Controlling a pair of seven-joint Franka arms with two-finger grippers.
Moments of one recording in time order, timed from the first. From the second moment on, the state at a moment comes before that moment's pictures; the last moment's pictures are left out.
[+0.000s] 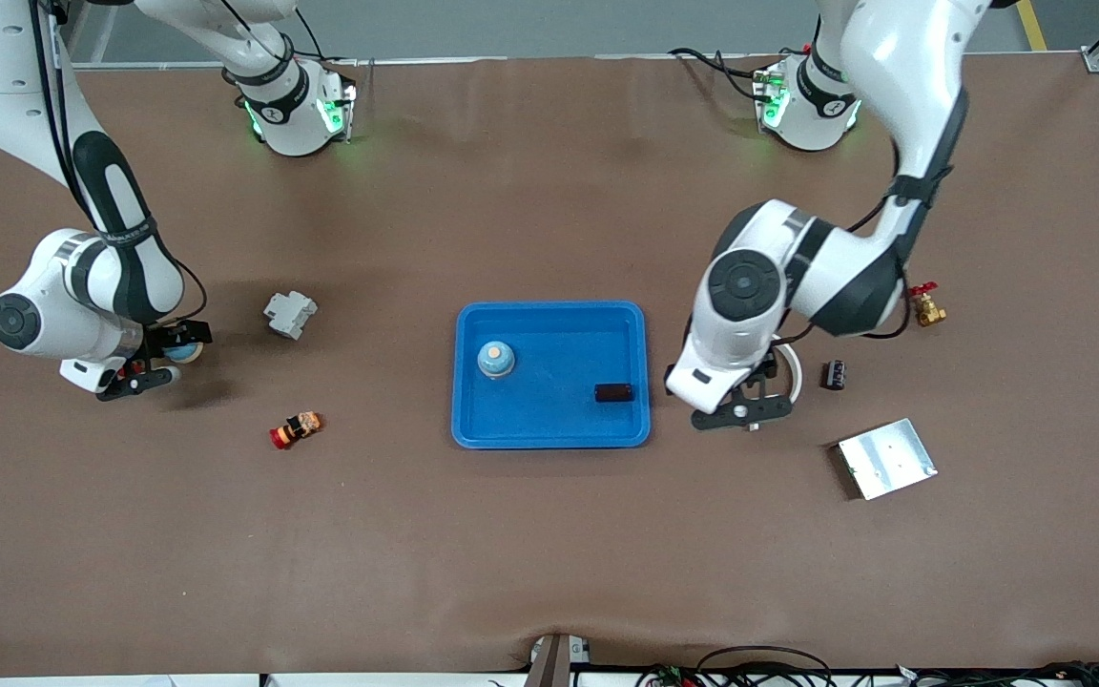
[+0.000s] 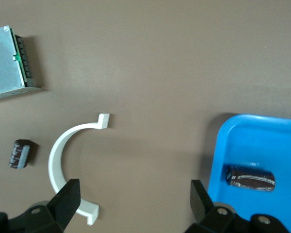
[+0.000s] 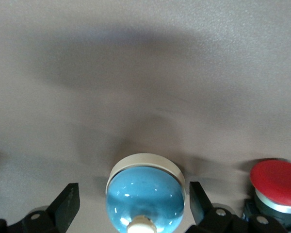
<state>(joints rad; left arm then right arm) -0.21 0.48 -0.30 -1.63 0.27 2.04 -0.72 0.00 0.48 -0.26 -2.13 0.07 2.35 -0.60</state>
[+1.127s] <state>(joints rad) 0.25 0.22 -0.48 -2.26 0.28 2.53 -0.25 0.15 0.46 -0.23 -1.83 0.26 1.95 -0.31</state>
